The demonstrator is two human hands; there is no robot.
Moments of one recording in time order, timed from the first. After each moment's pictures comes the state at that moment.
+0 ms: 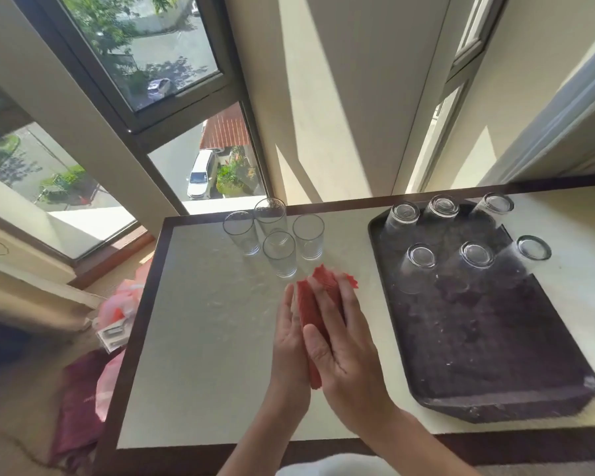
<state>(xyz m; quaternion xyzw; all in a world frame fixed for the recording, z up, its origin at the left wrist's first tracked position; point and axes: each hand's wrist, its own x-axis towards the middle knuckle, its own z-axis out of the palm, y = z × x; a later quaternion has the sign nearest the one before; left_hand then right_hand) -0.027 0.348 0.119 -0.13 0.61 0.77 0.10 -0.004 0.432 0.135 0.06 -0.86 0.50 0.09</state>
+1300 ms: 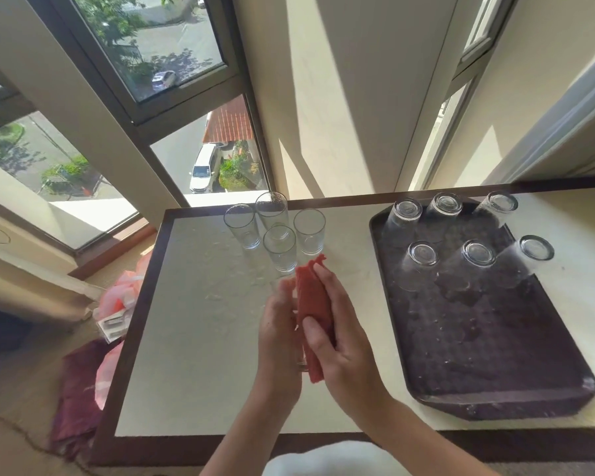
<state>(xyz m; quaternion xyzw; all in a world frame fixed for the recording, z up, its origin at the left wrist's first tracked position) -0.031 0.342 0.142 -0.18 0.55 0.81 0.10 -0.009 0.434 0.142 0.06 -0.75 0.65 0.02</state>
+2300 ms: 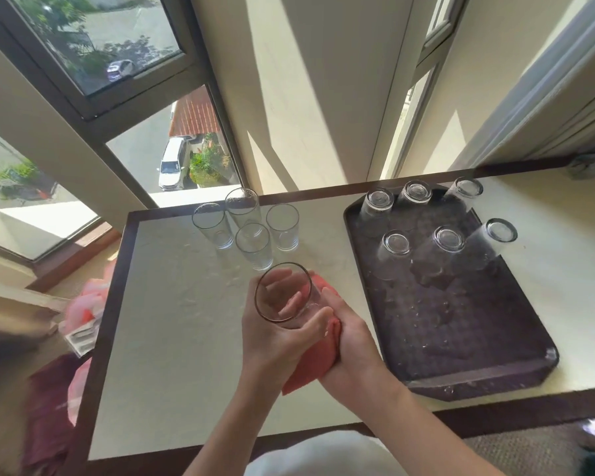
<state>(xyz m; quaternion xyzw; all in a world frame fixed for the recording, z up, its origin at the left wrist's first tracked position) -0.040 0.353 0.133 -0.01 0.65 0.76 -0.02 -0.031 0.450 0.135 -0.25 -0.26 0.91 -0.18</state>
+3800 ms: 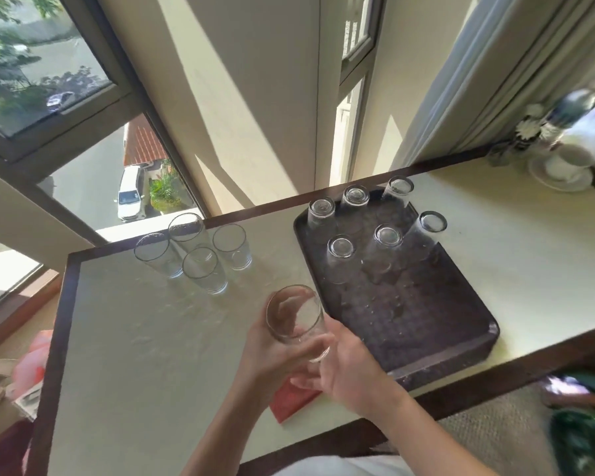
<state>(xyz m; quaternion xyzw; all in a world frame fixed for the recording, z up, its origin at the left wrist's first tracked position) -0.045 0.389 0.116 0.06 0.70 0.69 0.18 -0.002 0.524 0.088 -0.23 -0.38 0.85 -0.27</state>
